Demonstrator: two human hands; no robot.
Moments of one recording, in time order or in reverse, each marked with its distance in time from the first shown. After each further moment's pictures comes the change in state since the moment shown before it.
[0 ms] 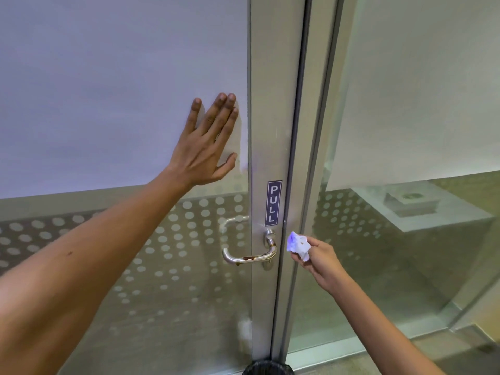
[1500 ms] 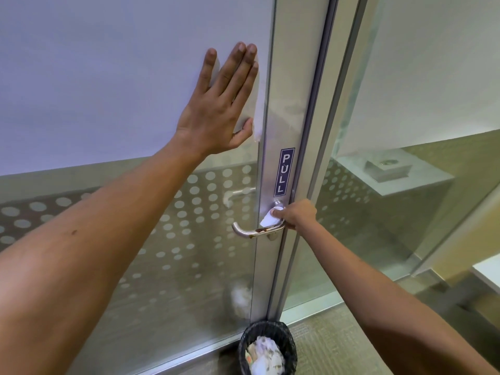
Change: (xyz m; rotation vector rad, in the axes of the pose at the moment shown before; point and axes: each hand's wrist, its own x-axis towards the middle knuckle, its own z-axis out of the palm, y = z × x) left_hand -0.003 0.000 0.003 -0.030 0.008 0.032; right_hand 0.030 0.001 0.084 -0.852 0.385 0.058
